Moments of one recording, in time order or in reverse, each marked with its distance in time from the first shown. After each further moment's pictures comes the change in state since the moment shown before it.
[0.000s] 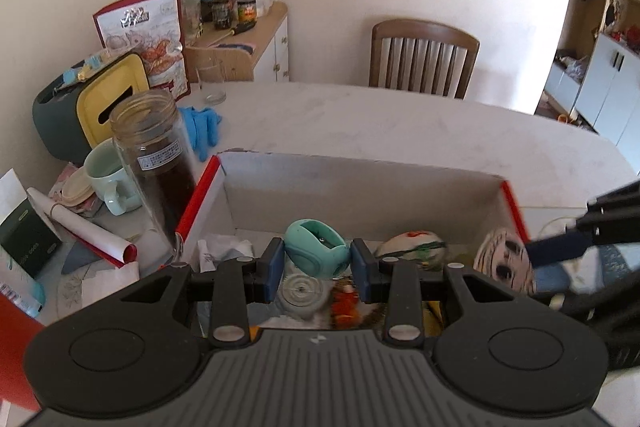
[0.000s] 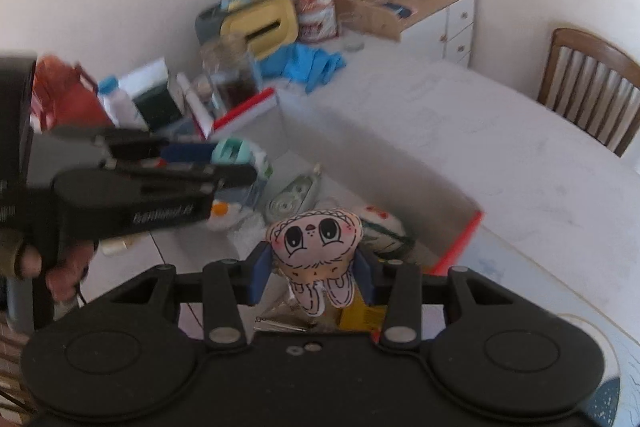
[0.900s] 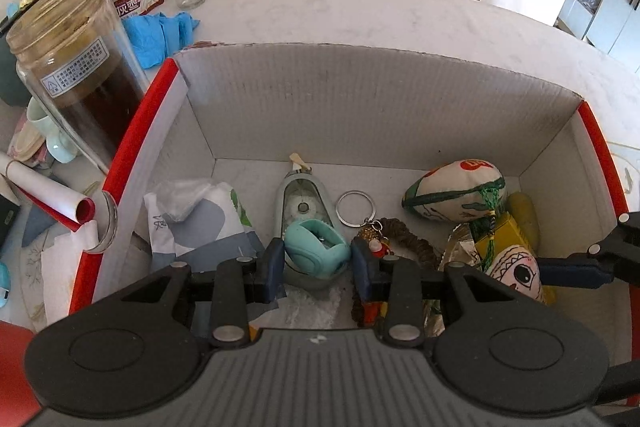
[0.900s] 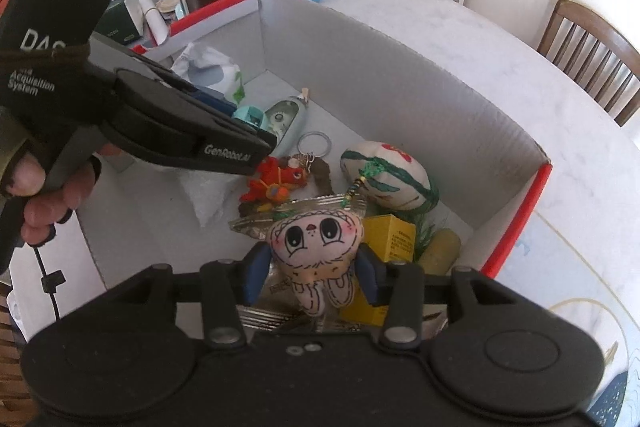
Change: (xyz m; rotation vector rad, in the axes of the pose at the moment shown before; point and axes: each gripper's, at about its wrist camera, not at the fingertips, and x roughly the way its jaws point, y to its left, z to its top) left arm 0.090 0.006 -0.007 0.034 0.284 0.001; right arm 0.072 0.018 -0.015 -0.025 0.134 -0.110
